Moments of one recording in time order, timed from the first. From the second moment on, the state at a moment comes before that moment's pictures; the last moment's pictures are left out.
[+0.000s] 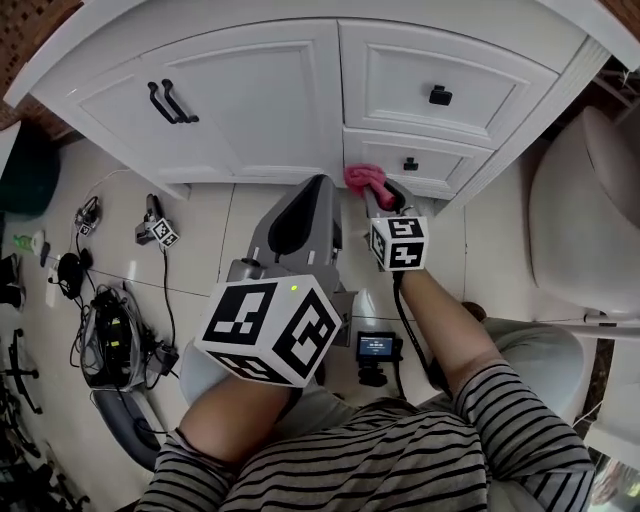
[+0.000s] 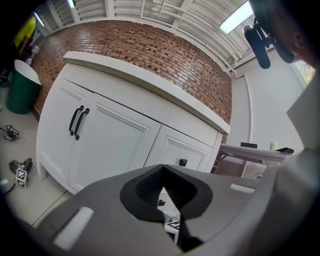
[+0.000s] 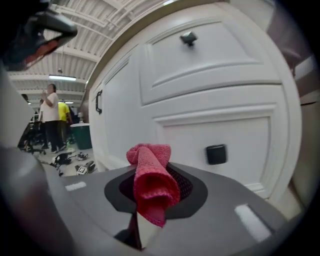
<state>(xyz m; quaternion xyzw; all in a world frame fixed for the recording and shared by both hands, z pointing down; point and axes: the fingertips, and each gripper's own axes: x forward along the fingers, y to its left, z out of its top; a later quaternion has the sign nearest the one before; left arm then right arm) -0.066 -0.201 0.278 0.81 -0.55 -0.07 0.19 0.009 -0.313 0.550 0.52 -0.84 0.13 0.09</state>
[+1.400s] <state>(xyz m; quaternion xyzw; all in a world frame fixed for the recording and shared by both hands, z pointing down) -0.065 -0.211 0.291 0.79 -0.61 0.02 0.09 0.226 -0.205 0.258 0.62 -0.78 0.08 -0.08</state>
